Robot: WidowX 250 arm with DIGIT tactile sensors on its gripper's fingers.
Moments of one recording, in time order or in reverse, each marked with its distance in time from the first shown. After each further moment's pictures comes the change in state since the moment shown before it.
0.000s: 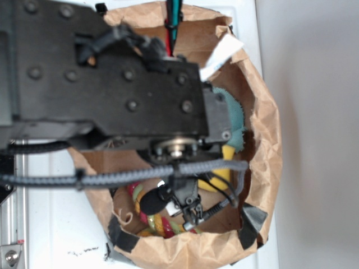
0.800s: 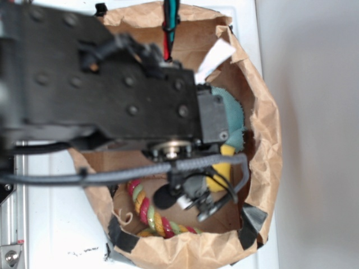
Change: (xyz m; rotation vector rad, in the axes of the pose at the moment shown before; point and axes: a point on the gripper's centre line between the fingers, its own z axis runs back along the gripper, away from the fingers) arm 0.012 -0.002 -0.022 -0.016 -0.086 0.146
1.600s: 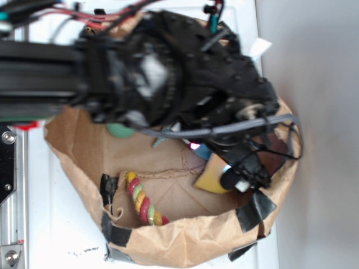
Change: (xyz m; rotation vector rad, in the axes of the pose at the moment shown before) arm 0.040 -0.018 -0.051 -0.115 0.093 0.173
